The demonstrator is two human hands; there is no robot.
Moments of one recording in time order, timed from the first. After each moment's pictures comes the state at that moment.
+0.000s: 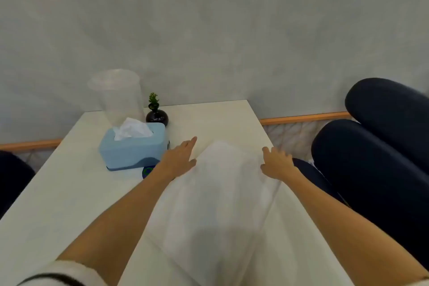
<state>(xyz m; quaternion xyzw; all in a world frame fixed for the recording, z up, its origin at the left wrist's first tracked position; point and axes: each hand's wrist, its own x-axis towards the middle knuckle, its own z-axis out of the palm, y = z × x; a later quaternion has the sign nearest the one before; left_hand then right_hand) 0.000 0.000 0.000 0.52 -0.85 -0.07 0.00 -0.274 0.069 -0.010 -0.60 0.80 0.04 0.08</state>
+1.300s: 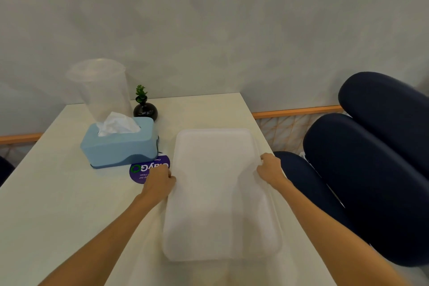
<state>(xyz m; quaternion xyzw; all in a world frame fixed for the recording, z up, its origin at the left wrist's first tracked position) 0.013 0.024 -0.052 0.68 -0.68 -0.22 0.13 -0.278 0.068 -0.043 -0.47 0.83 -0.20 0.22</state>
